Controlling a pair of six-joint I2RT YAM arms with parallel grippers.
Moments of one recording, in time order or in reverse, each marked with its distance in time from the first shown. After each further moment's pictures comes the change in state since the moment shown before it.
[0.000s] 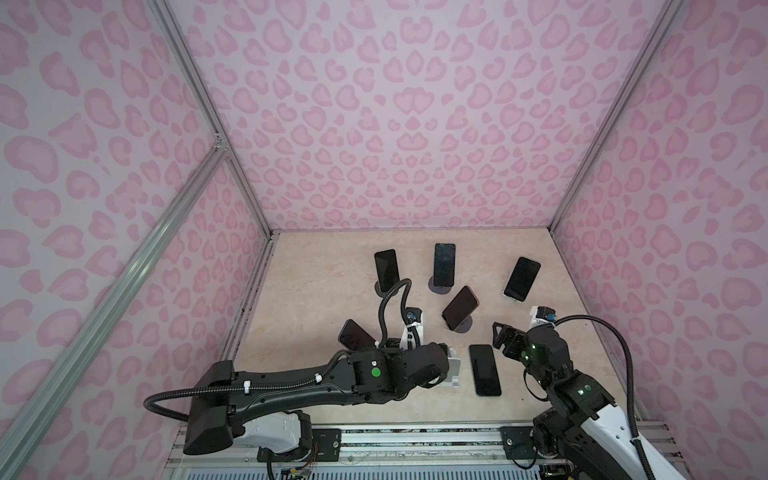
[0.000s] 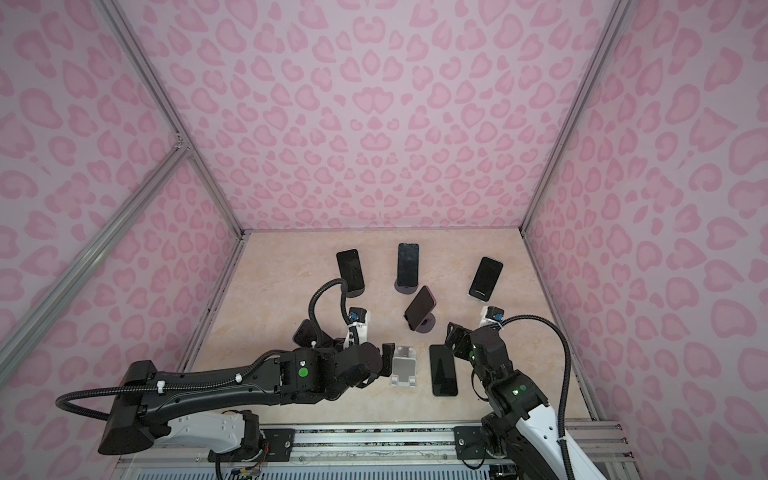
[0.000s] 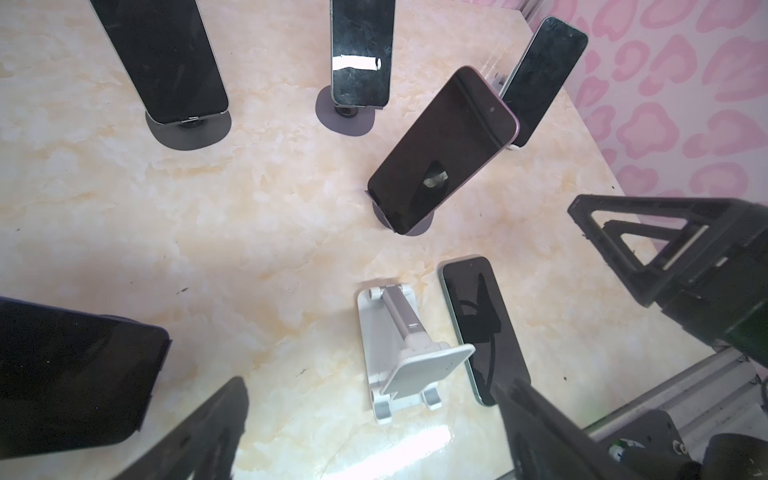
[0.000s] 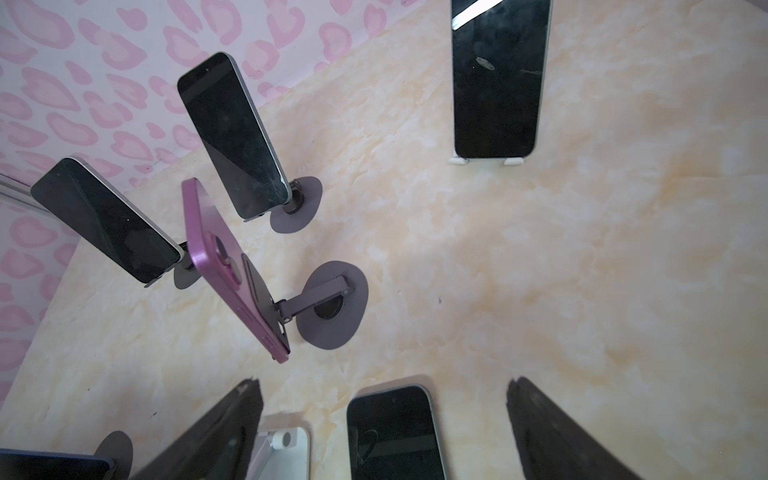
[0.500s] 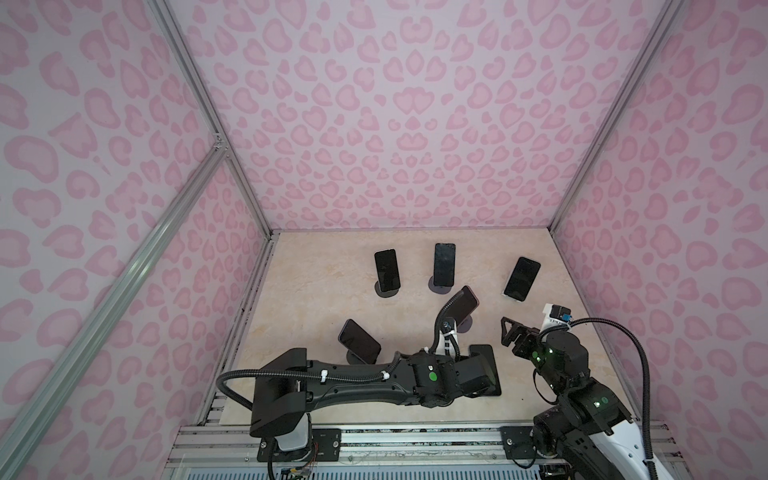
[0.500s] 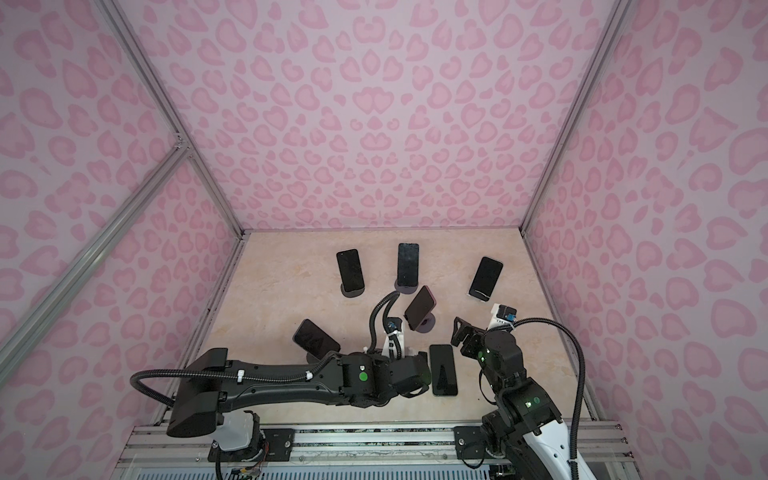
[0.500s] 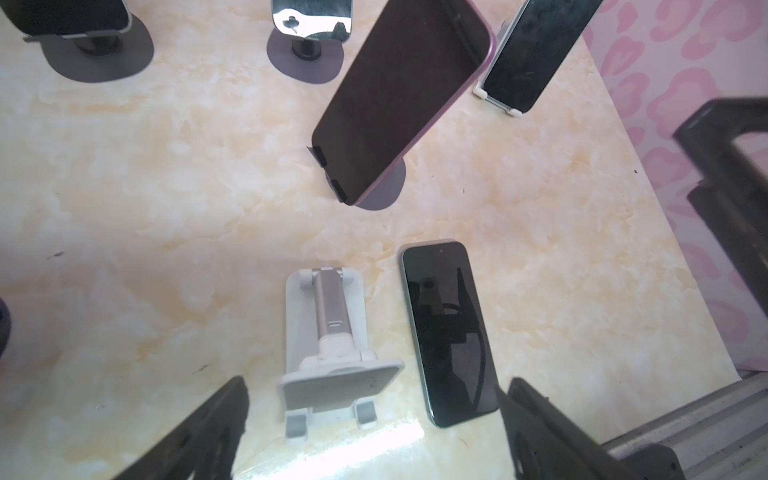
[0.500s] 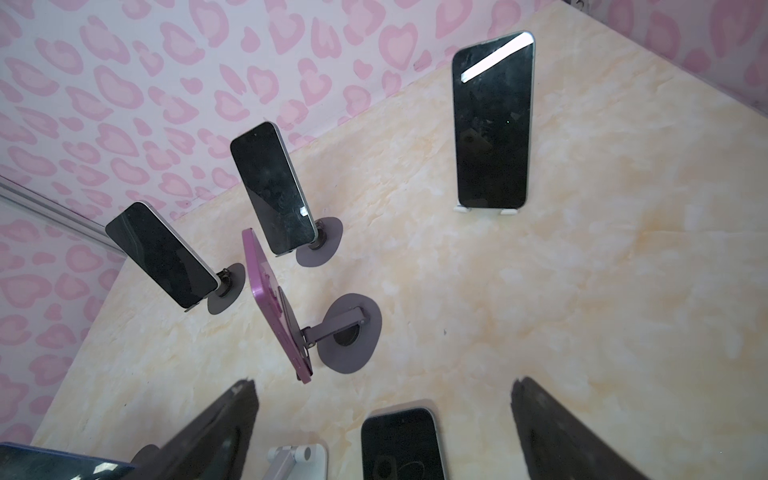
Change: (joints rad) left arm -0.060 0.370 0.238 -0.020 -0.015 -0.184; right arm -0.078 -0.136 0.036 -0.053 -0.028 -0.062
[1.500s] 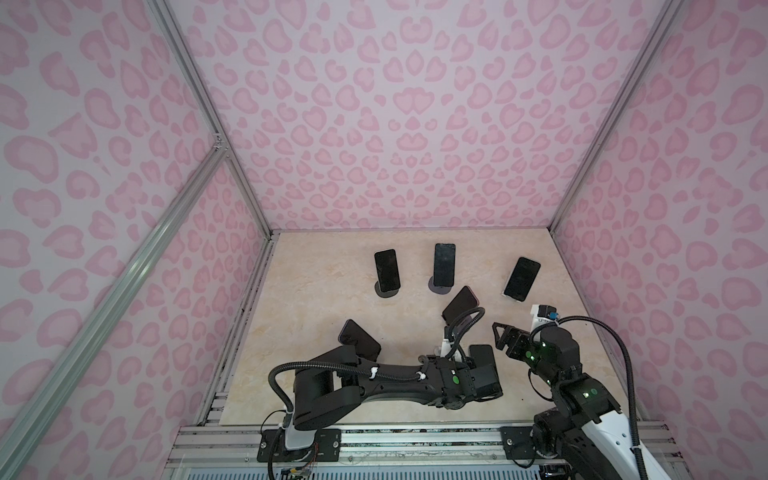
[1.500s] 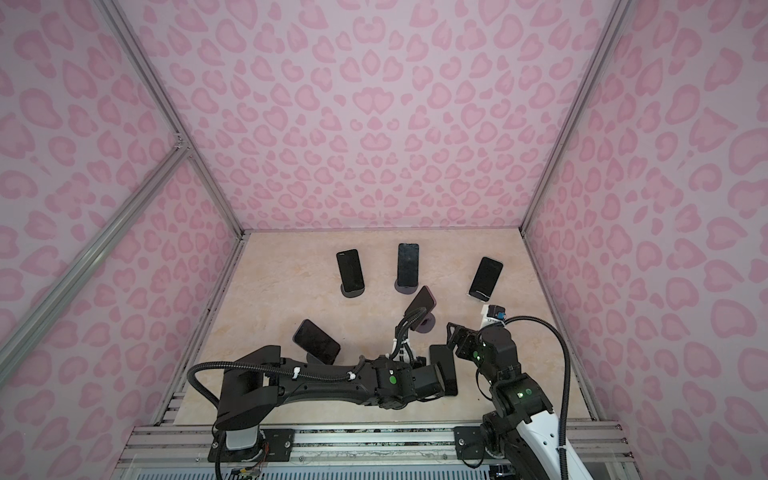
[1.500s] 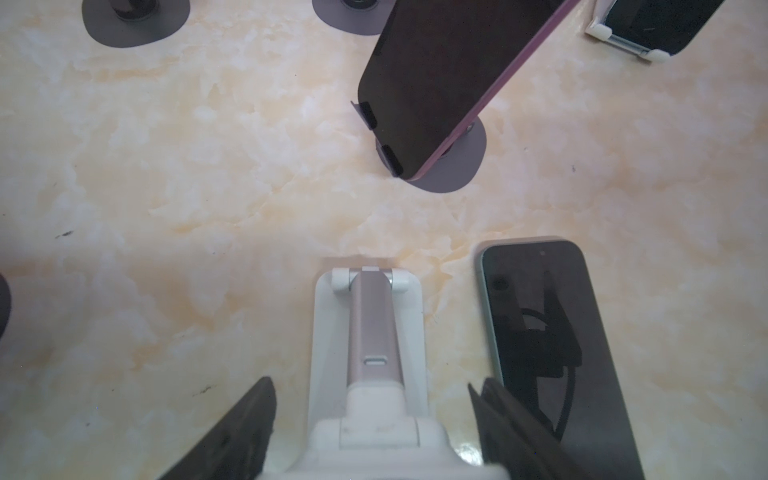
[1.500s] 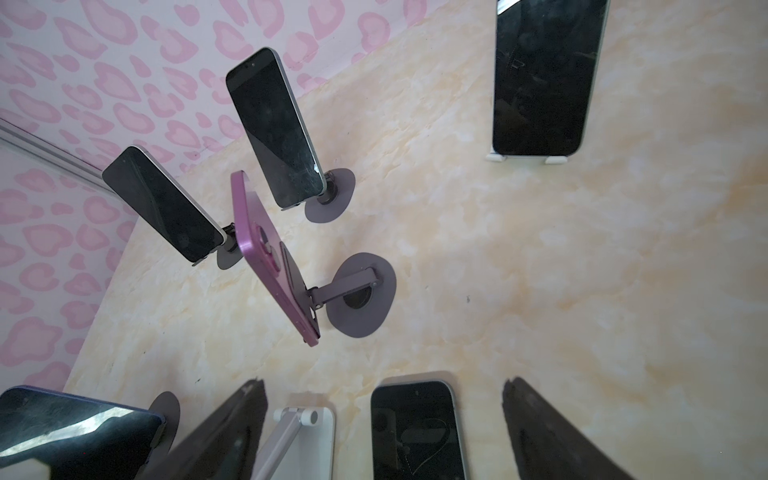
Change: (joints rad) left arm 0.023 0.202 0.035 -0.022 -0.083 -0.045; right arm -0.054 0.082 -0.053 0.066 -0.183 -0.009
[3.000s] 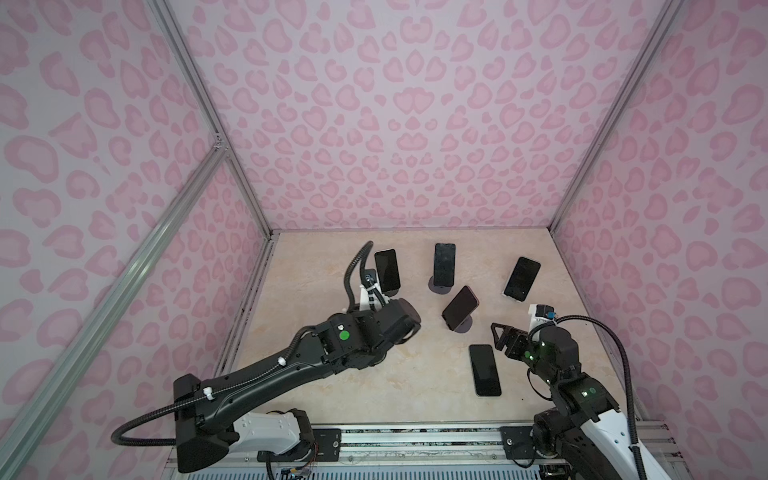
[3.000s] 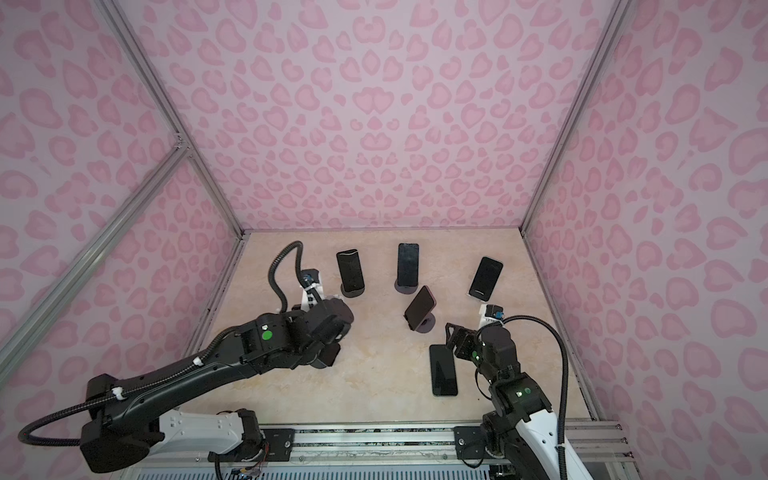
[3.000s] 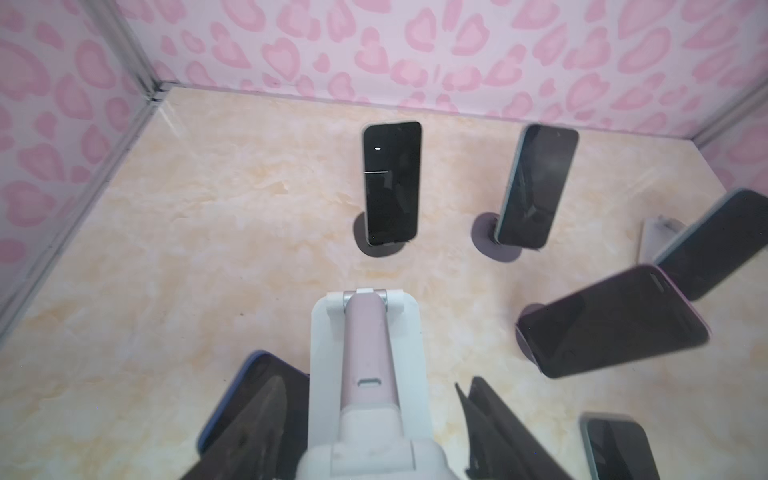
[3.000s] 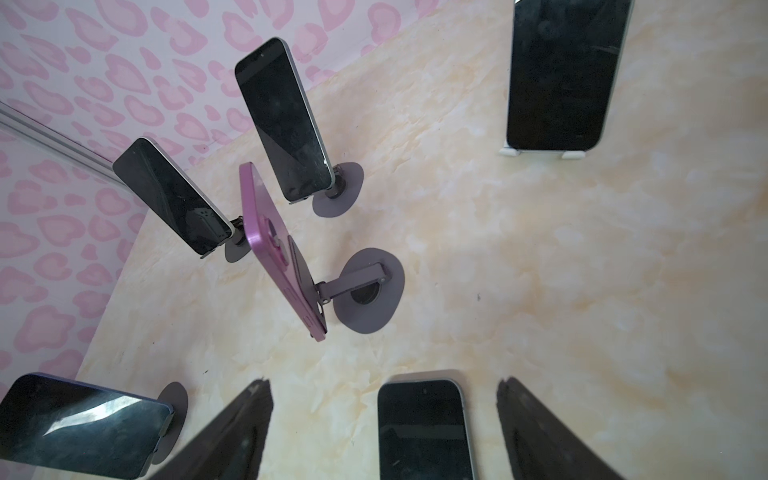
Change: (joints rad) left arm 0.365 -0.705 -0.072 -0.334 -0.105 0.322; right arm -0.003 0.019 -0.008 0.020 -0.036 -0.004
